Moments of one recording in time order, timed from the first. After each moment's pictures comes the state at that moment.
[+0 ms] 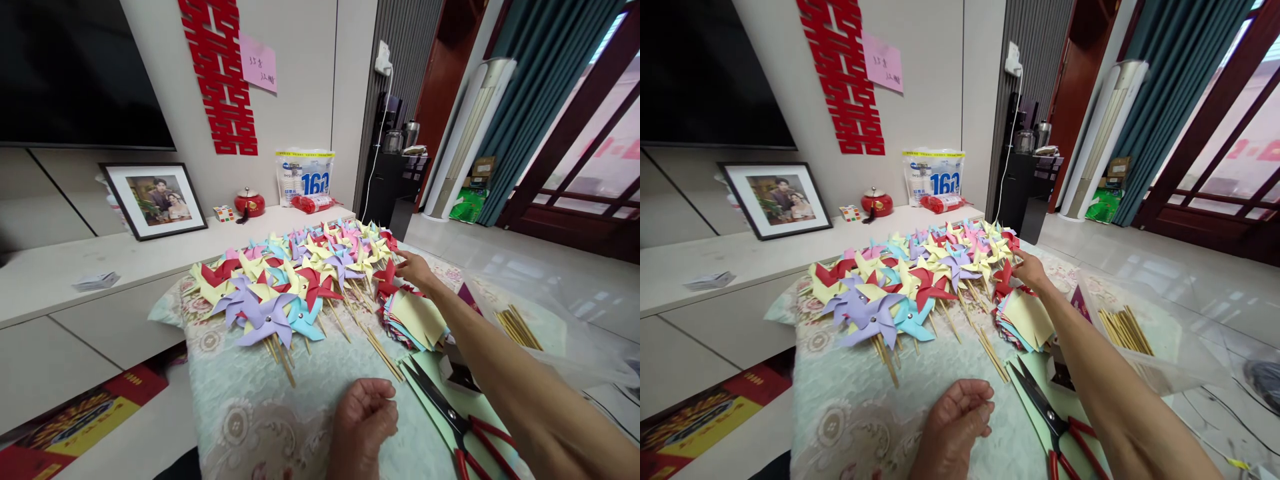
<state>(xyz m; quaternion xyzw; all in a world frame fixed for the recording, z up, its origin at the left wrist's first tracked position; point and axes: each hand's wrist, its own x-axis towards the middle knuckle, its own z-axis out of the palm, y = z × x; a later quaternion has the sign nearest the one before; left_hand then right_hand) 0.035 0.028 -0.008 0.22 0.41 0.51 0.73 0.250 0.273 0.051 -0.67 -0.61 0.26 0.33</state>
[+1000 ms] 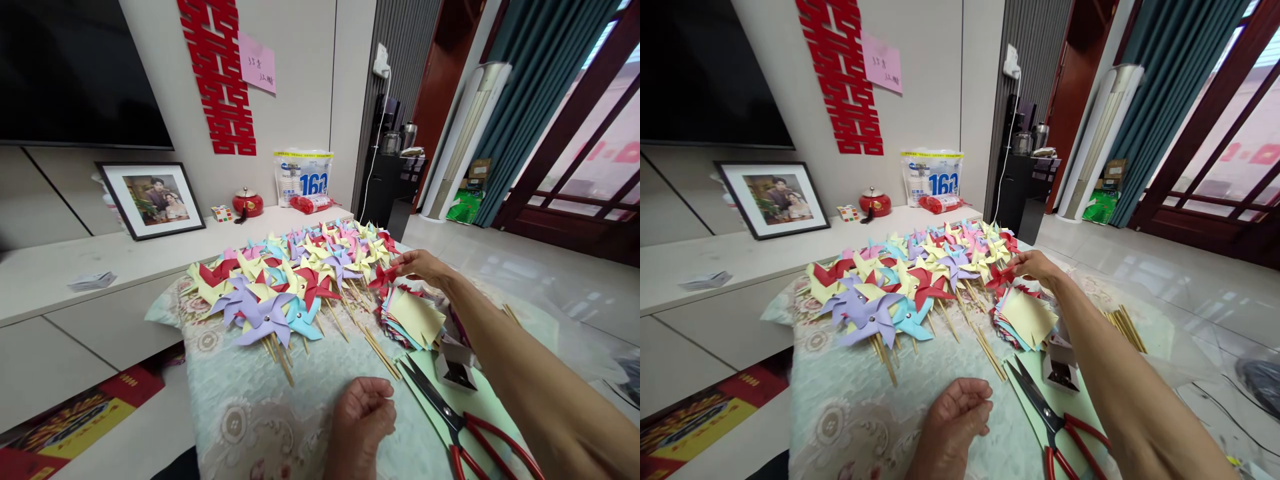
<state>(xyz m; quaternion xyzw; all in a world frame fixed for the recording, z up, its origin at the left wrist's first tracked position) 0.037 0.026 -0.003 0.24 0.41 0.50 0.72 0.263 0.260 0.087 -0.65 -0.58 0.40 0.29</state>
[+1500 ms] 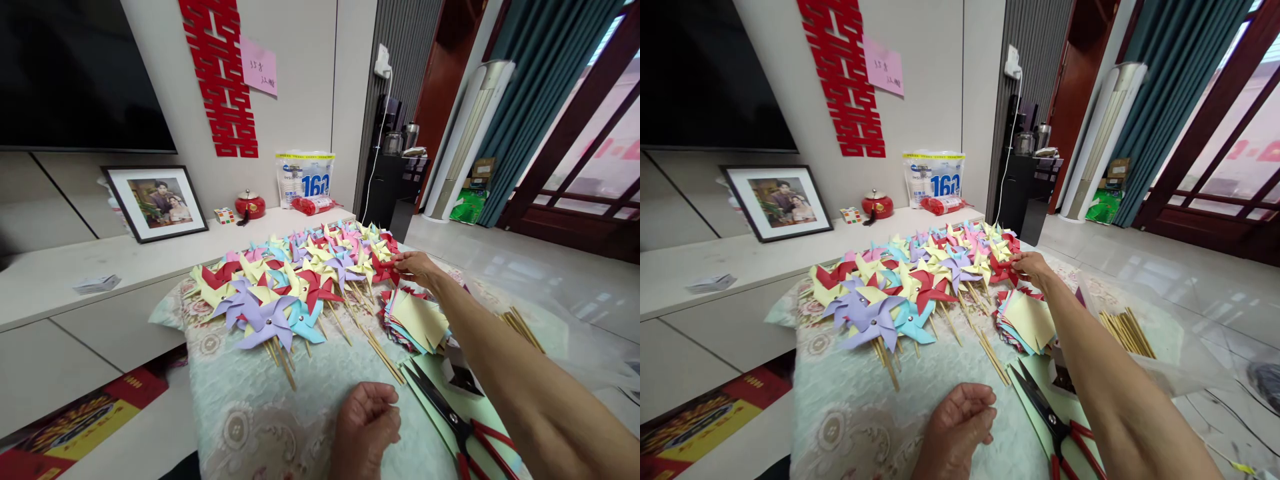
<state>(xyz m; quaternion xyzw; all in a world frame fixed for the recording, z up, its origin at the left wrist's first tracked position) 0.043 0.026 -0.005 0.22 0.42 0.53 0.70 0.242 0.280 0.071 -0.69 -0.45 0.43 0.37</state>
